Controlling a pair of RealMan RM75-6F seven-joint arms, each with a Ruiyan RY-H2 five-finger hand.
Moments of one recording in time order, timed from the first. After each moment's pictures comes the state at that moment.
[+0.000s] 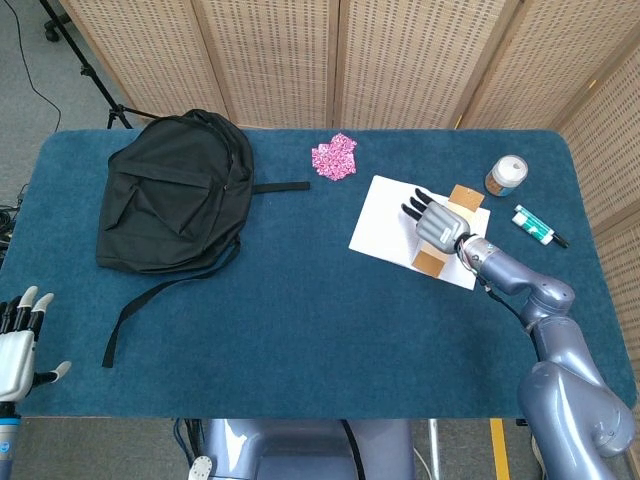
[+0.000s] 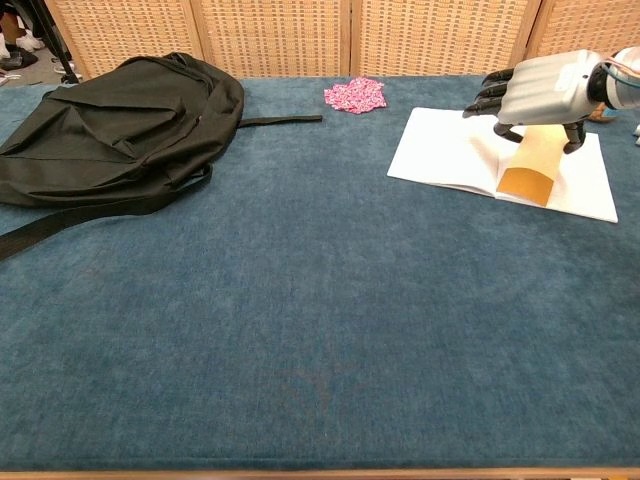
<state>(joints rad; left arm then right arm) -0.05 -1.17 -0.05 -1.75 1.30 1.46 0.31 1.01 -1.72 -0.27 -0.21 -1.90 0.77 0.23</state>
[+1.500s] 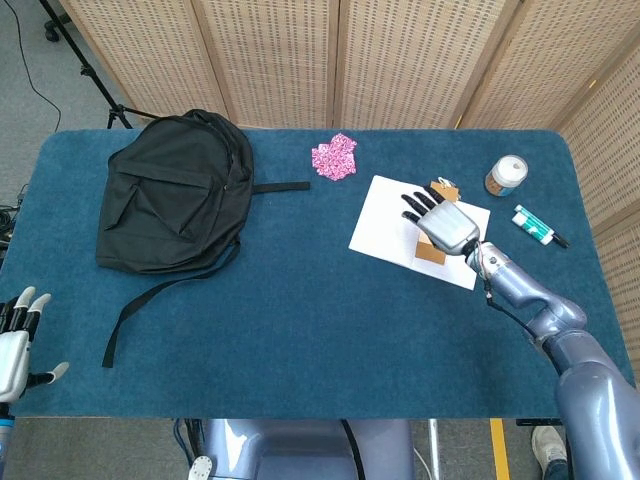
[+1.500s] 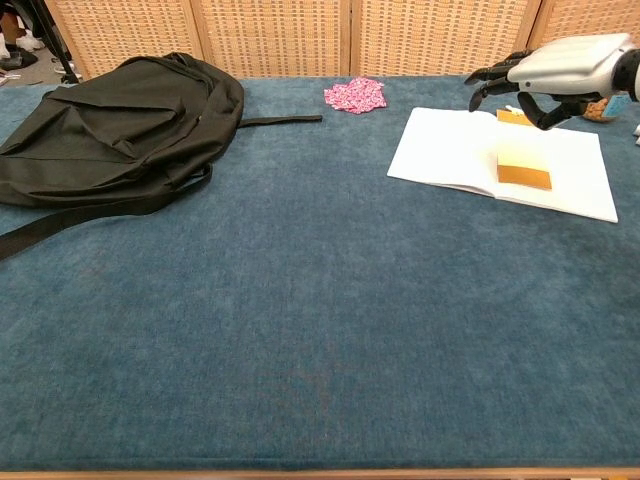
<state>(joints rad) -0.05 -1.13 -0.04 -1.76 1.31 1.44 0.23 0.95 -1.57 -0.12 -0.56 -1.68 0.86 0.50</state>
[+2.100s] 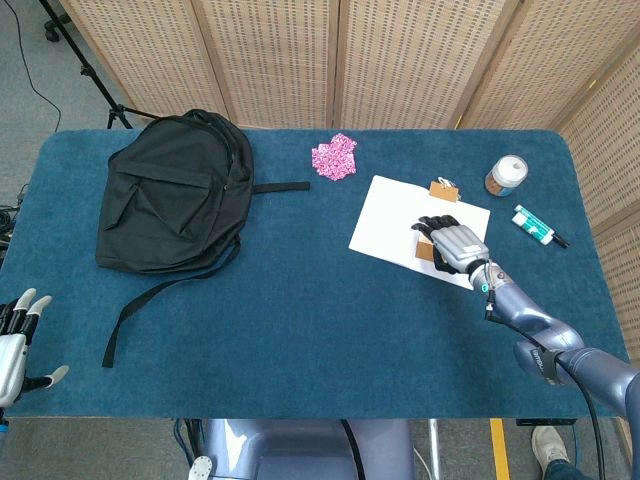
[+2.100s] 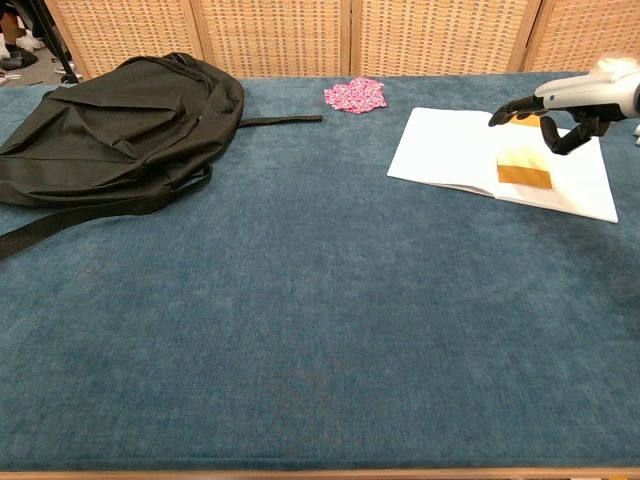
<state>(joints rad) -0.04 -1.09 -0.02 -1.76 1.36 1.44 0.15 0.91 -1.36 0.03 -1.09 -1.24 0.57 0.27</state>
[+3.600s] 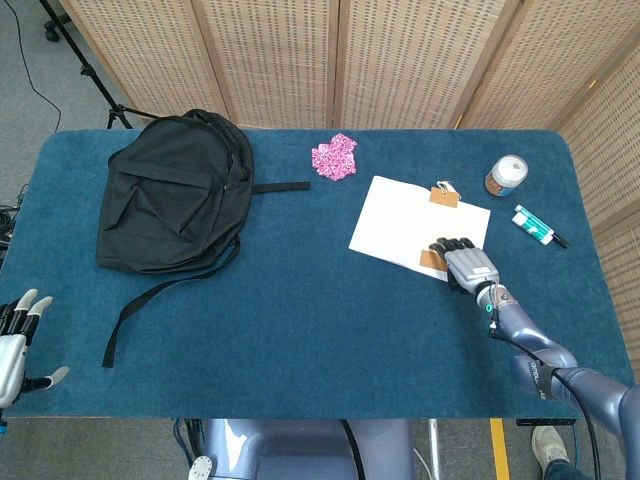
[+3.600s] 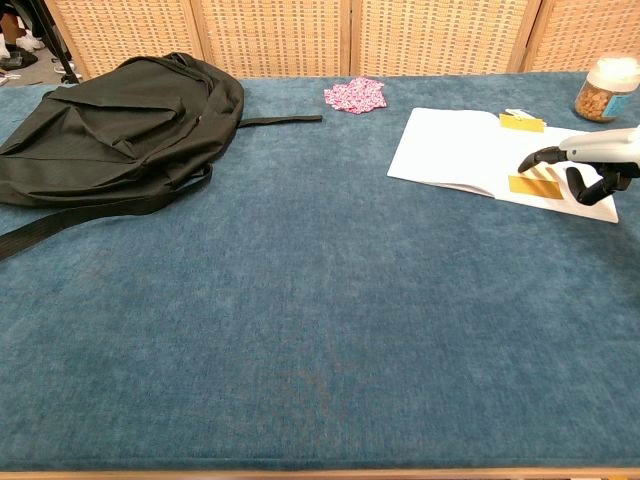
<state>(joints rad) -0.04 -1.08 -0.02 -1.76 1.37 1.43 0.12 0.81 -1.44 0.05 -1.07 -1.10 0.53 0.02</state>
